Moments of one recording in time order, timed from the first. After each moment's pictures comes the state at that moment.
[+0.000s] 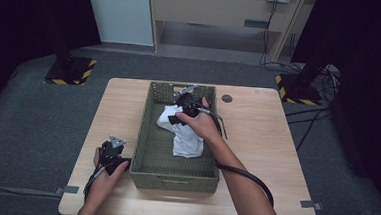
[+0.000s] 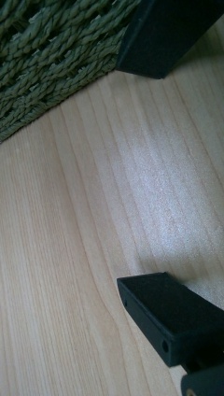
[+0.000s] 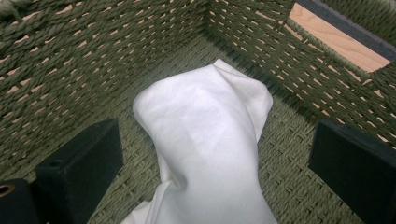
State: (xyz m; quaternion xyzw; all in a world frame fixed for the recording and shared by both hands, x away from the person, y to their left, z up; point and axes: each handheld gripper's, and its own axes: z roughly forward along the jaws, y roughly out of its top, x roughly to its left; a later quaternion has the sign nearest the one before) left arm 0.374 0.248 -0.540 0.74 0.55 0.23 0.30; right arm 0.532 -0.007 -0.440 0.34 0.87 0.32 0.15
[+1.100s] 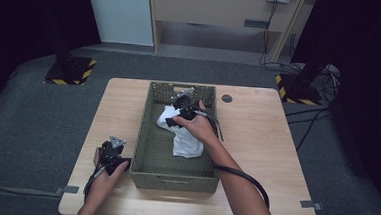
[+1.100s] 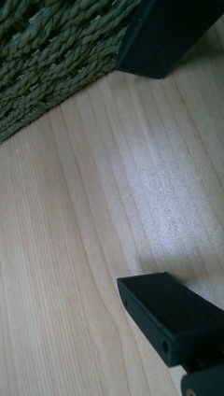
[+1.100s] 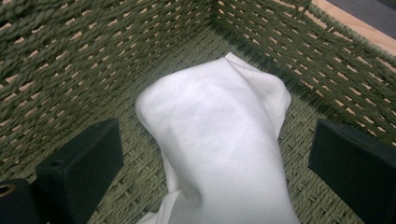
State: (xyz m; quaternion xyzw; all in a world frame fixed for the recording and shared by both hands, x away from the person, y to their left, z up) left arm 0.374 0.248 -0.540 0.74 0.55 0.23 0.30; right arm 0.533 0.000 -0.459 0.35 0.87 0.32 0.14
